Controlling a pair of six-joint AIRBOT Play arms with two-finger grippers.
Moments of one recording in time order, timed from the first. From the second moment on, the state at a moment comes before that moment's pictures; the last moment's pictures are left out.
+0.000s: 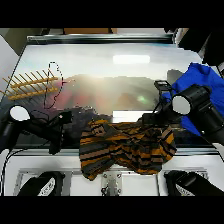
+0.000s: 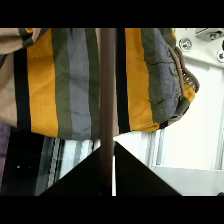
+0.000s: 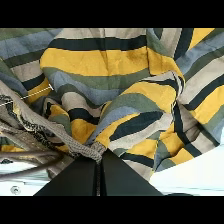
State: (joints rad) left arm 0.02 -0.95 0.76 1.00 -1.65 -0.19; right arm 0.49 -1.05 1.20 -1.54 1.58 2.04
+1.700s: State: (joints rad) left arm -0.12 -1.05 0.76 0.90 -1.44 -0.19; right arm 0.54 -1.01 1.32 -1.62 1.70 1.98
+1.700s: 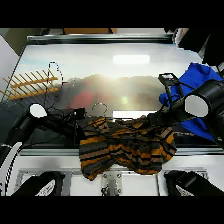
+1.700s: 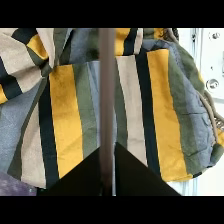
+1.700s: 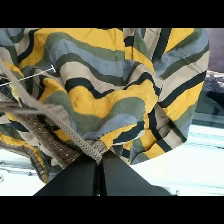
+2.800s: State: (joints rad) left arm -0.12 -1.05 0.76 0.87 -1.39 -0.14; right arm 0.63 -1.01 1.32 -1.47 1.44 2.06
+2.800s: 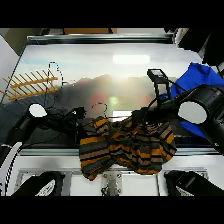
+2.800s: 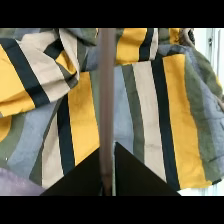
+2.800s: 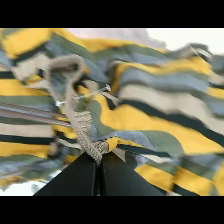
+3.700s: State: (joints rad) left arm -0.12 -1.05 0.76 0.84 -1.39 -0.10; right arm 0.82 -1.20 1.48 -1.41 1.26 2.03
